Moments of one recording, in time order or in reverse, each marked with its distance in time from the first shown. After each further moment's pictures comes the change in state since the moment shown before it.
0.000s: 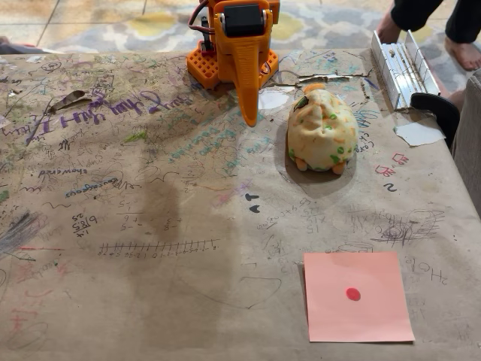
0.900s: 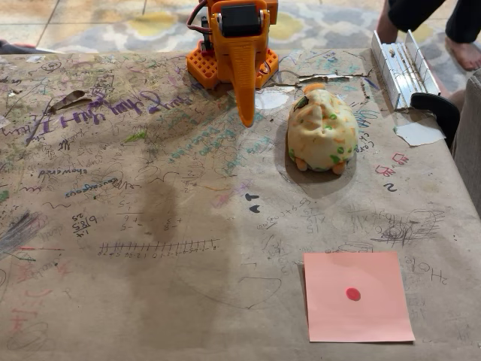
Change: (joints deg) arm -0.4 0.0 0.0 0.0 -0.4
